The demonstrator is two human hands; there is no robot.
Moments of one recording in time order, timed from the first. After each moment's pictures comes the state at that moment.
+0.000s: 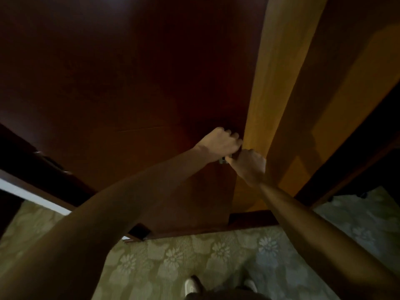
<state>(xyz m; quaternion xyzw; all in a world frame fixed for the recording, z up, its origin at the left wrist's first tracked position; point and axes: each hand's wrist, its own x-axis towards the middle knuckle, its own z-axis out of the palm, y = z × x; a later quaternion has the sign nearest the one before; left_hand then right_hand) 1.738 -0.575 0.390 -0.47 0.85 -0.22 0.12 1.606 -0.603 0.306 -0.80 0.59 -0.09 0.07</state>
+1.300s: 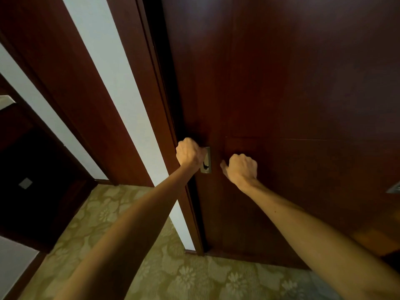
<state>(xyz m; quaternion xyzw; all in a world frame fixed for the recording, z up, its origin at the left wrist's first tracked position) 2.182 -0.308 0.403 -0.90 0.28 0.06 -0.34 2.053 -0.373 0.362 -0.87 0.48 -0.10 0.06</state>
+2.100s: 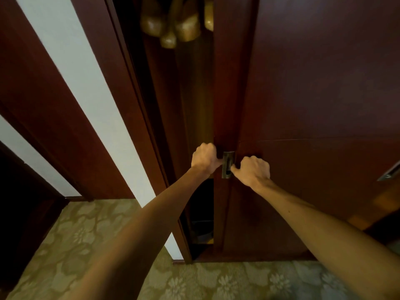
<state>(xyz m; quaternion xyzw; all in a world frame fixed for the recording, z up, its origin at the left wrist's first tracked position) 2.137 -0.361 0.397 -0.82 0.53 0.07 -0.19 1.988 -0.413 0.367 -0.85 0.52 -0.07 0.03</state>
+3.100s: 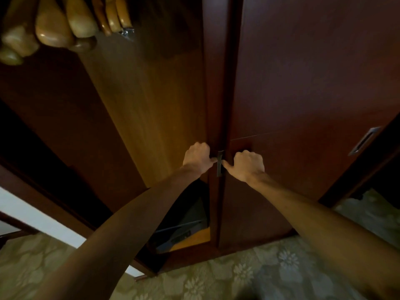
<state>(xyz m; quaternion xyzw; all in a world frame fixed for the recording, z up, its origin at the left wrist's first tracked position) 1.934 -0.497 0.400 -0.76 0.64 0.07 -0.11 1.775 -0.531 0.371 -0.84 0.54 -0.06 -0.03</state>
